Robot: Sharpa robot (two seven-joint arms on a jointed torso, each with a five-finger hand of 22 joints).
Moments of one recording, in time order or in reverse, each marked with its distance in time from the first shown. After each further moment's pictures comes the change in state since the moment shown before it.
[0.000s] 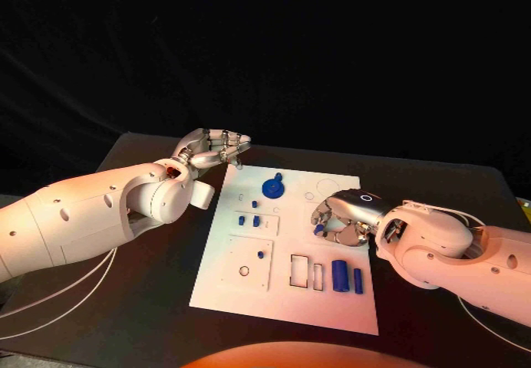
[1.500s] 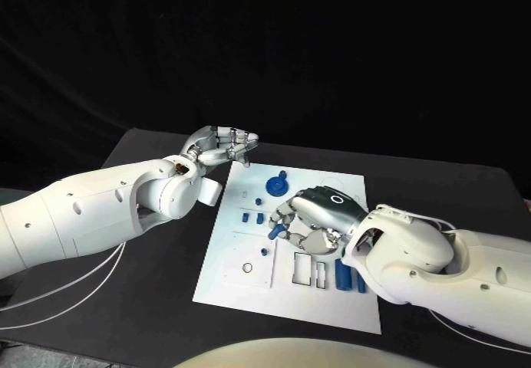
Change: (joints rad) left arm -0.004 0.018 -0.001 -0.012 0.000 0.001 -0.001; left_hand 0.000 0.000 0.003 0.003 0.000 -0.004 0.004 0.004 0.000 -0.004 0.004 0.008 0.000 0.000 0.000 0.000 -0.001 0.000 0.000 0.000 0.000 -0.001; right arm 0.004 0.102 0.008 0.140 -0.001 -0.116 0.007; right_hand 0.054 0.023 0.216 -0.074 -0.104 0.074 -0.017 0.061 0.005 0.107 -0.012 -0.038 0.013 -0.002 -0.019 0.012 0.018 -0.016 0.021 -0.021 0.039 0.051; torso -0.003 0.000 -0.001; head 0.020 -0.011
